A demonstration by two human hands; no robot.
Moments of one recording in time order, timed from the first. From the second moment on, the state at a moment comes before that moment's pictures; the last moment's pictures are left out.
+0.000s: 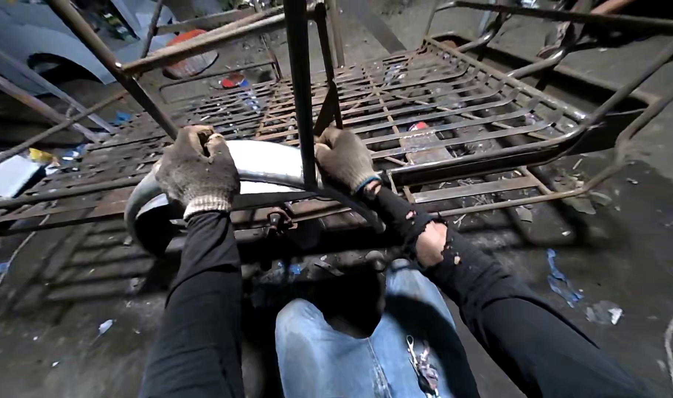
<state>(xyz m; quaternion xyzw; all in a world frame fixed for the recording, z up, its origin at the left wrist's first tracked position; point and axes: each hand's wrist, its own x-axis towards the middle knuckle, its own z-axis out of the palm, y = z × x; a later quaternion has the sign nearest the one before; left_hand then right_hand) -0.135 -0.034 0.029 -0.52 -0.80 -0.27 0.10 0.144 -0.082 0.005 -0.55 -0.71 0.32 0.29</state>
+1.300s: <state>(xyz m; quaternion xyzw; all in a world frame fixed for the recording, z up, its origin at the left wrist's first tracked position) -0.128 -0.036 0.033 -0.51 -0.81 -0.26 0.11 0.111 -0.017 -0.019 -0.52 -0.70 0.31 0.37</state>
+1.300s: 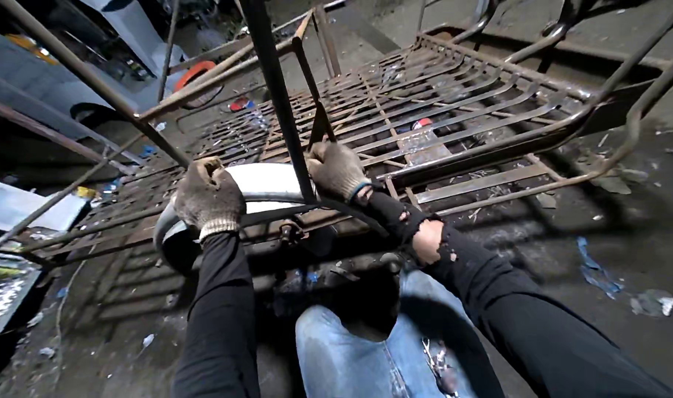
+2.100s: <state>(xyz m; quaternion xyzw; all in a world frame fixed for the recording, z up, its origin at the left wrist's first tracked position) -0.132 -0.039 0.025 -0.53 -0.80 -0.26 0.11 0.113 -0.014 -0.010 -0.45 -0.78 0.27 0.34</state>
